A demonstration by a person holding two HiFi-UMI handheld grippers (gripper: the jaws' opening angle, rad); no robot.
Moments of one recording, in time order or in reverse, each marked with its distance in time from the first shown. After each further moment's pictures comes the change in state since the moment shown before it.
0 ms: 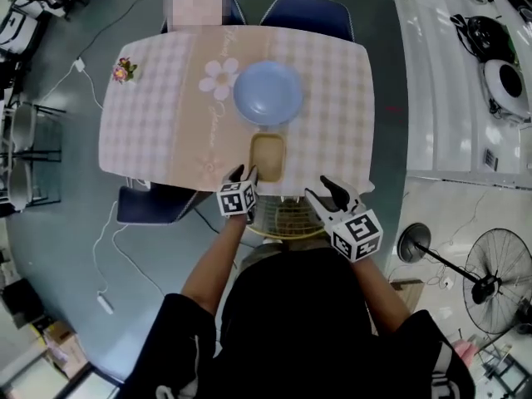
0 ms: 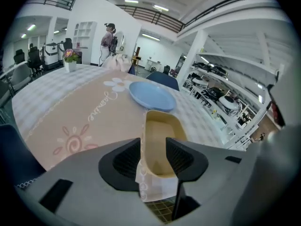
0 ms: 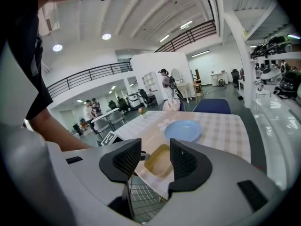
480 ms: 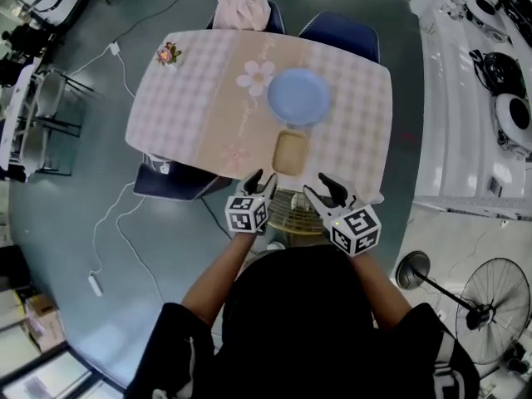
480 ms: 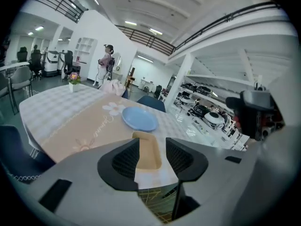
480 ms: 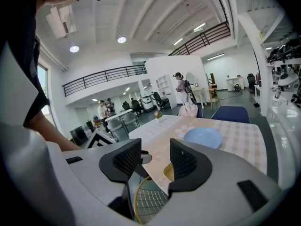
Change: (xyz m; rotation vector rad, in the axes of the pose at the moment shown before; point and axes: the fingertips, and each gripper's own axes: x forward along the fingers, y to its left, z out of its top) left arm -0.121 -0.050 0.027 0.006 -0.264 -0.095; right arm 0.003 0.070 0.023 -0.096 -0.042 0.160
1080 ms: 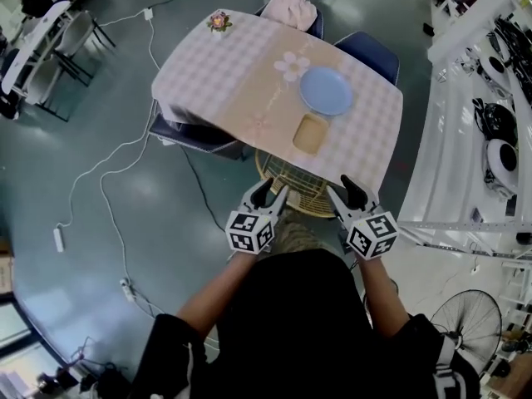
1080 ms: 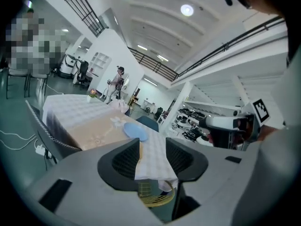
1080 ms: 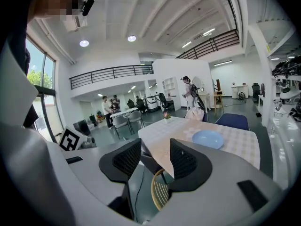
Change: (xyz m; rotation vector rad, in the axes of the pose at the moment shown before) left arm -0.181 -0.069 -0.026 -0.121 -0.285 -0.026; right arm -0.078 0.094 -0.007 -0.089 -0.005 0.009
